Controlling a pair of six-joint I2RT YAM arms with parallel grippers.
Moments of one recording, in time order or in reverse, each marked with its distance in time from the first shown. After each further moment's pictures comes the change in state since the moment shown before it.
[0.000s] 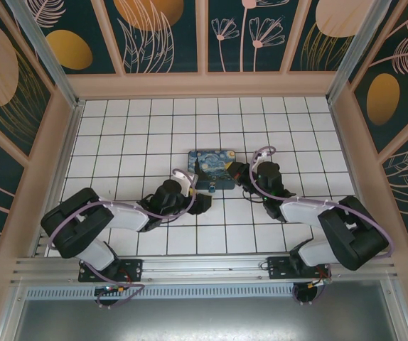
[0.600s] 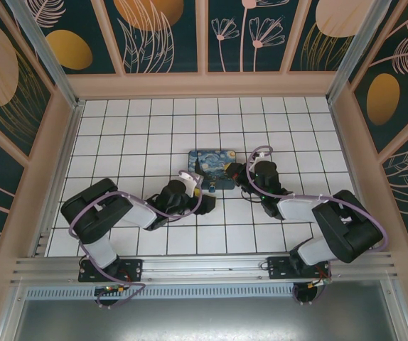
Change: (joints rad) left arm 0.000 0.171 0.039 0.140 0.026 0.042; right arm 0.000 0.060 0.018 0.002 0.000 0.000
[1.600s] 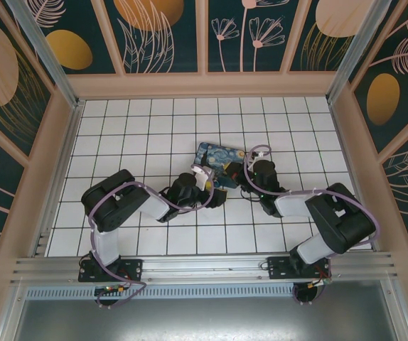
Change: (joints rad) left arm 0.000 0.163 0.164 0.055 0.052 0.051; right arm -0.023 0.082 0.014 0.051 -0.012 0.000
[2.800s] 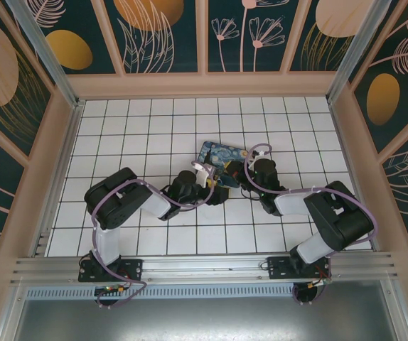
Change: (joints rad) left arm 0.025 0.035 0.026 0.078 0.093 -0.112; right arm -0.010 0.017 0.008 0.014 -0.010 0.000
